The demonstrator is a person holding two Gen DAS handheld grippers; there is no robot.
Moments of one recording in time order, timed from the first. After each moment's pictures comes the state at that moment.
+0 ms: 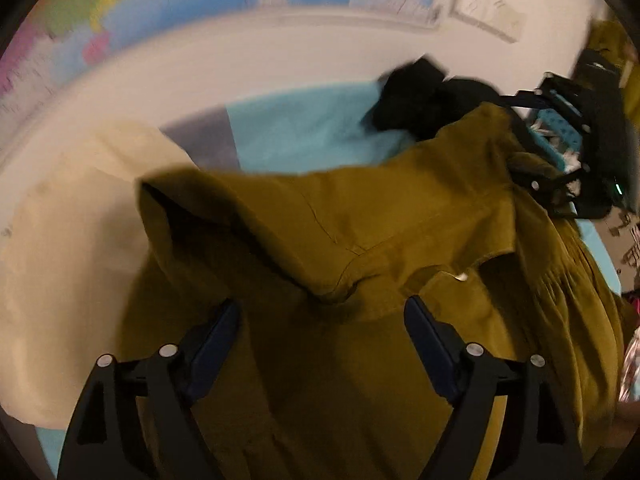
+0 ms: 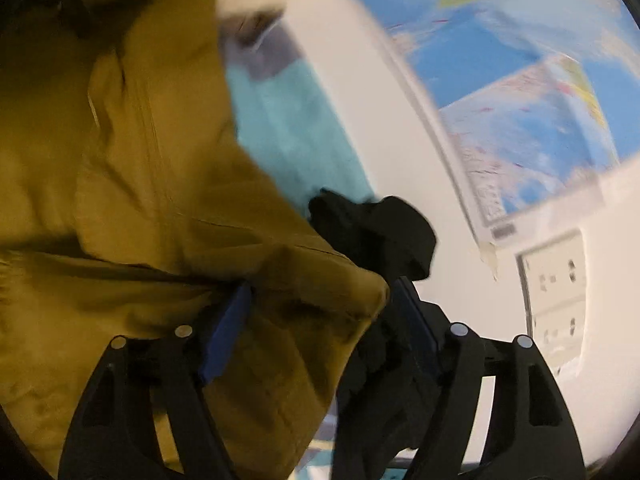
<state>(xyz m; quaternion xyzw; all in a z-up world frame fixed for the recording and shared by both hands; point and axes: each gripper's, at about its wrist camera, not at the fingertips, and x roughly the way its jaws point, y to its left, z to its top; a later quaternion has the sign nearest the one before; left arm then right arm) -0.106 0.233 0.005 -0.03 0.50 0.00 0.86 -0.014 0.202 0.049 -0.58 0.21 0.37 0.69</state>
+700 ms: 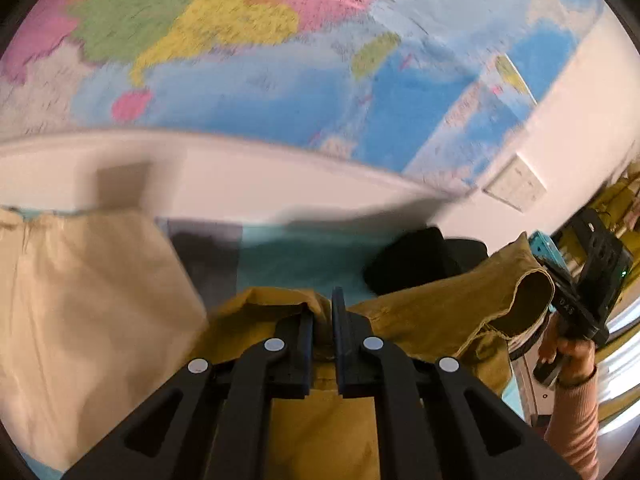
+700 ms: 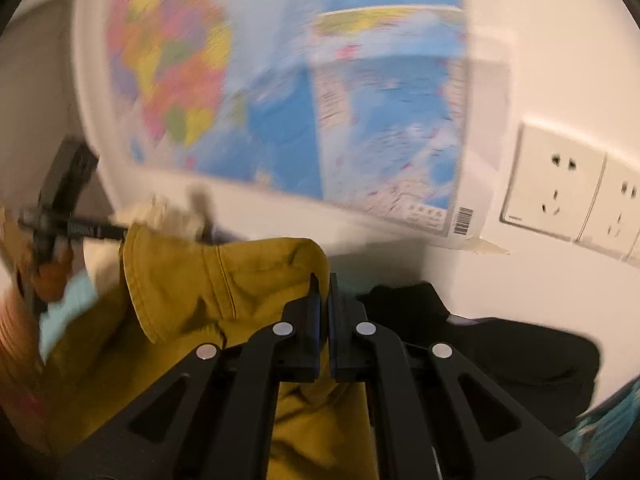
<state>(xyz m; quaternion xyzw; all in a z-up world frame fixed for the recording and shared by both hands) -0.035 0.306 0.104 -0.22 0.40 0.01 0.89 0.122 0.155 0.177 -0.08 0.36 0.42 0.83</state>
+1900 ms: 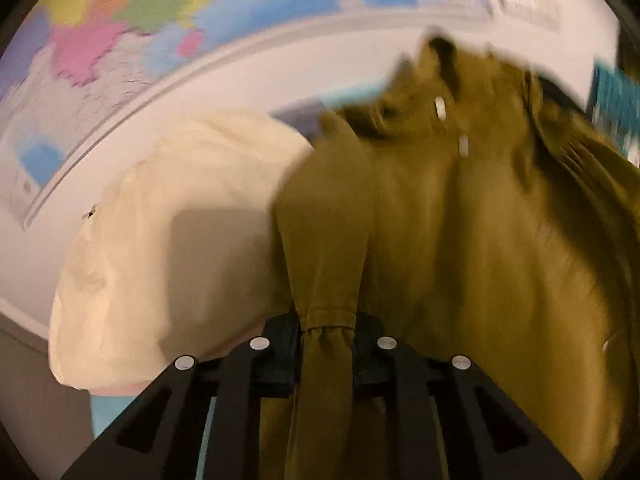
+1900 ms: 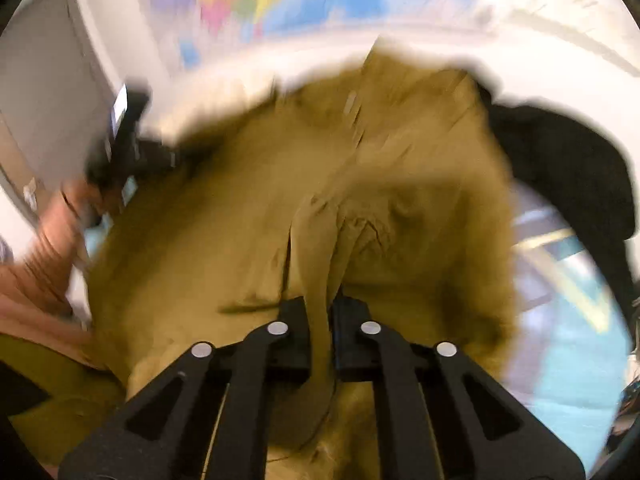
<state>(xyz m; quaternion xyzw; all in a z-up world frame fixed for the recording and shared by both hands) -0.159 0.260 0.027 0.04 0.46 0.13 0.88 -0.059 0.038 0.157 -0.06 0.43 0.44 0.79</state>
